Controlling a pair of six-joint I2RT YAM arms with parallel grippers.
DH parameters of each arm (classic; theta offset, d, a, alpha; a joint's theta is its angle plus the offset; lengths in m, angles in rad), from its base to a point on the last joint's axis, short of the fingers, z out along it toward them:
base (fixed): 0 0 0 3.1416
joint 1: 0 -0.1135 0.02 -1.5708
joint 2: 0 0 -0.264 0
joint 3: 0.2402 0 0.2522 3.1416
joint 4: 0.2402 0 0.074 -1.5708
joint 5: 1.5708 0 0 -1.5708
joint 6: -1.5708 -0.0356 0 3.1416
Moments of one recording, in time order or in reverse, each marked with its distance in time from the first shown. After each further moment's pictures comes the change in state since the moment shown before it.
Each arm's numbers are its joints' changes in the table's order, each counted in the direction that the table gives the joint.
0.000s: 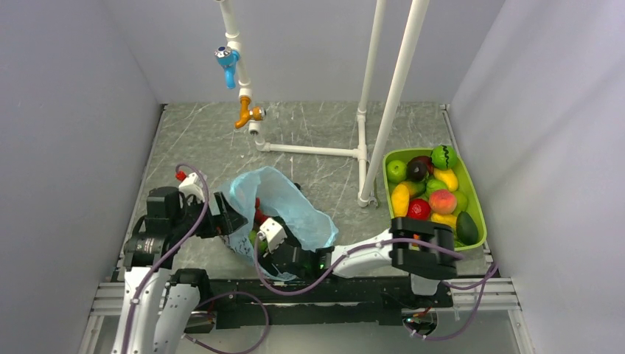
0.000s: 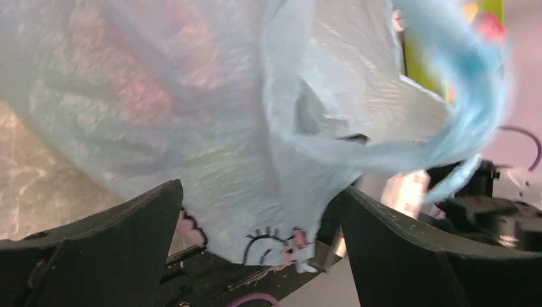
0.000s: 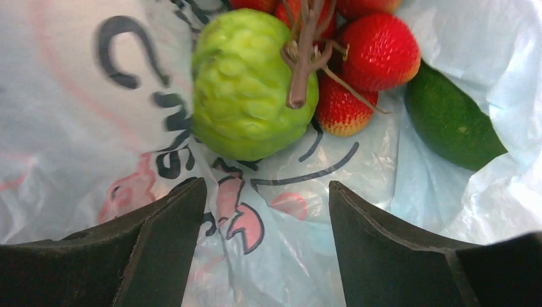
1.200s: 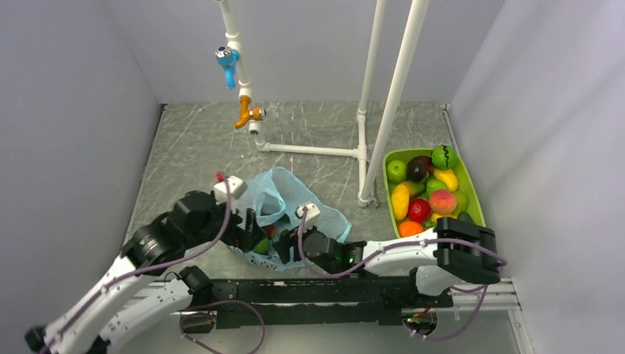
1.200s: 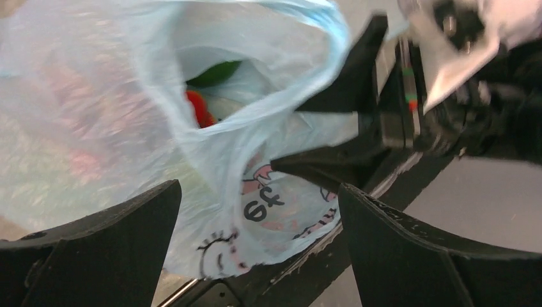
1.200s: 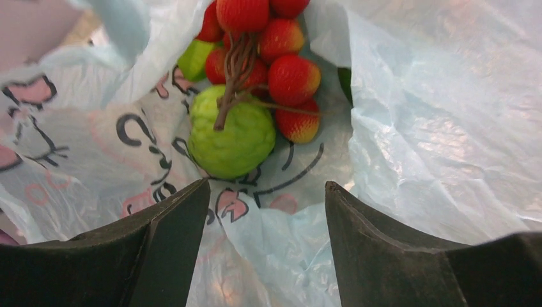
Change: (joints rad) left arm 0.674 -0.020 0.101 -0.089 -0.402 -0.010; right arm 0.047 0.237 -0.201 -0.104 0.061 -0.309
